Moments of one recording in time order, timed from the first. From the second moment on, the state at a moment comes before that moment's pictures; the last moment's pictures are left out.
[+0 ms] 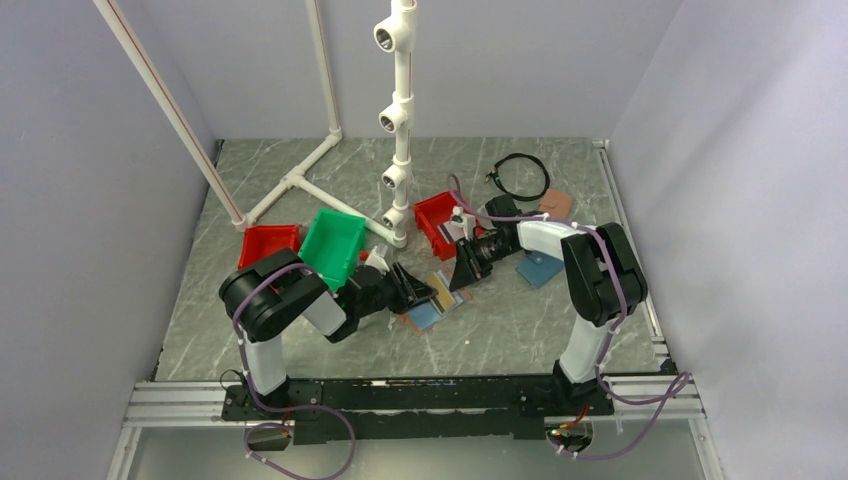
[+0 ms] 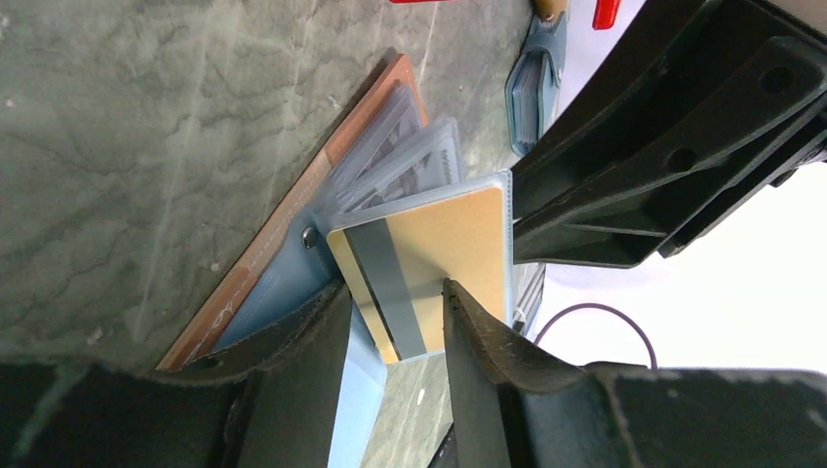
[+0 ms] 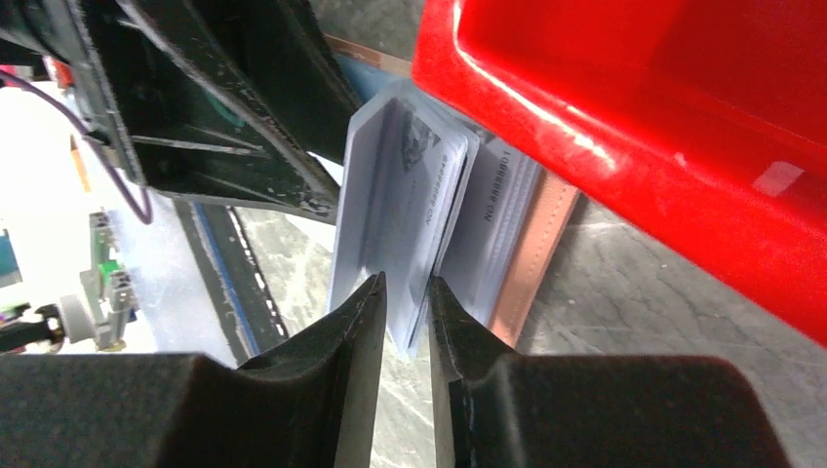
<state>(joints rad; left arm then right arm) -0.79 1.84 0.41 1.06 0.16 -1.27 0.34 1.81 1.02 -0.49 -0.93 -0.17</state>
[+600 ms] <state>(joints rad) -0.78 1.84 0.44 1.01 0.18 -1.25 0.45 1.71 1.03 -0.52 -0.64 -0.27</state>
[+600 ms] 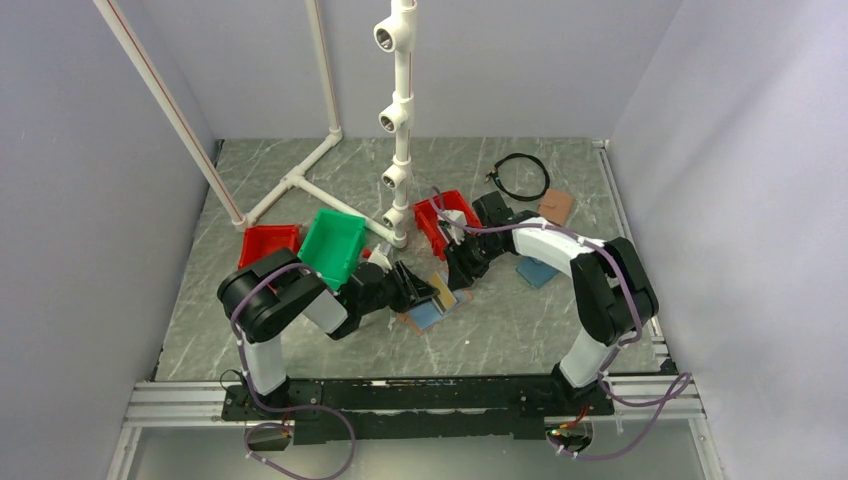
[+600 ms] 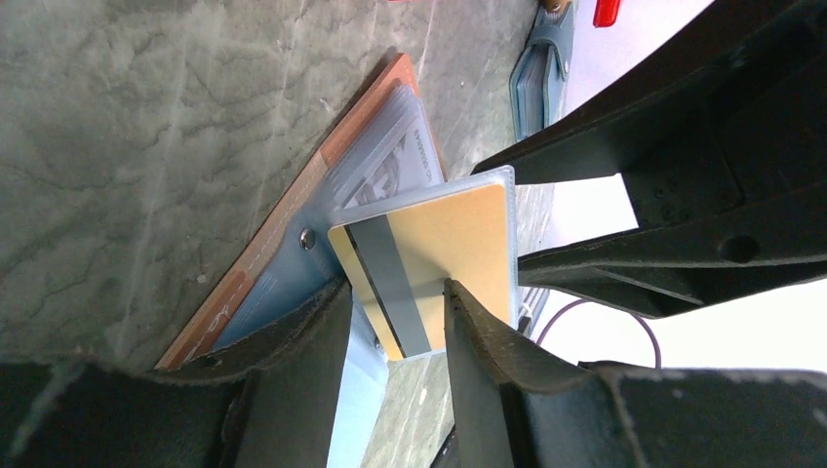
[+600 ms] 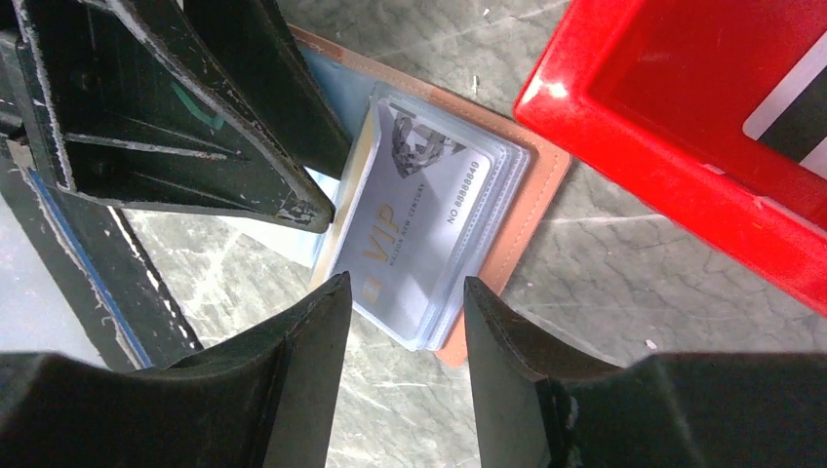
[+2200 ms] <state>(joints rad) -0.76 1.85 0.34 1.20 0.19 -1.27 0.39 1.79 1.01 -0.49 -0.92 -0.12</state>
